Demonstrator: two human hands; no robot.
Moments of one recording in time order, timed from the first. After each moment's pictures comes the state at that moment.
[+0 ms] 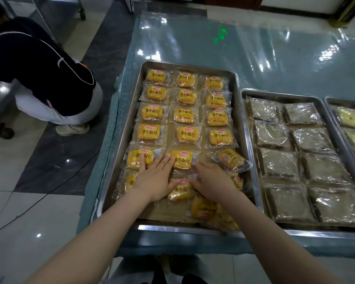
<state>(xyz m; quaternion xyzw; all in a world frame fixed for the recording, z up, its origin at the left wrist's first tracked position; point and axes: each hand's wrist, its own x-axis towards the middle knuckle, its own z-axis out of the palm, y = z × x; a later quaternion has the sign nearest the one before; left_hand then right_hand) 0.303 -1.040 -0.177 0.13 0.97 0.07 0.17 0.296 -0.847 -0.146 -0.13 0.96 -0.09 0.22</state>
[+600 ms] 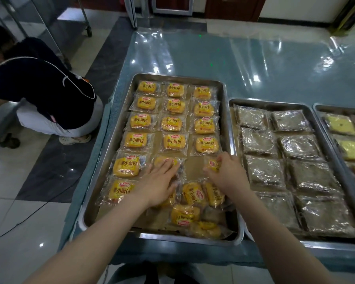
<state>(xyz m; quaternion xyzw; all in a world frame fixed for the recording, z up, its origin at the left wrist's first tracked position) 0.297 -0.995 -0.164 0.16 0.97 0.12 0.17 0.272 -0.771 -0.133 0.06 0.97 -0.21 0.08</state>
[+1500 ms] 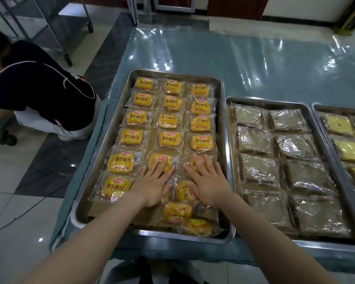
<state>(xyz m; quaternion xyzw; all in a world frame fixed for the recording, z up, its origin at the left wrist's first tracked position) 0.302 -0.991 -0.188 0.15 0.96 0.07 0.24 0.282 -0.772 -0.178 -0.23 0.96 -0.02 0.17</state>
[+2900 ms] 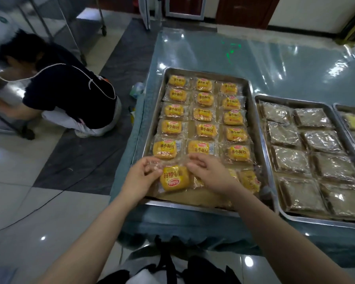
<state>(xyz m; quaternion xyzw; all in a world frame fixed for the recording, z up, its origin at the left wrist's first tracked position) 0.388 -1.114 -0.129 -0.14 0.70 0.70 0.06 0.343 -0.907 -0.104 -0.08 0.83 -0.50 0.23</state>
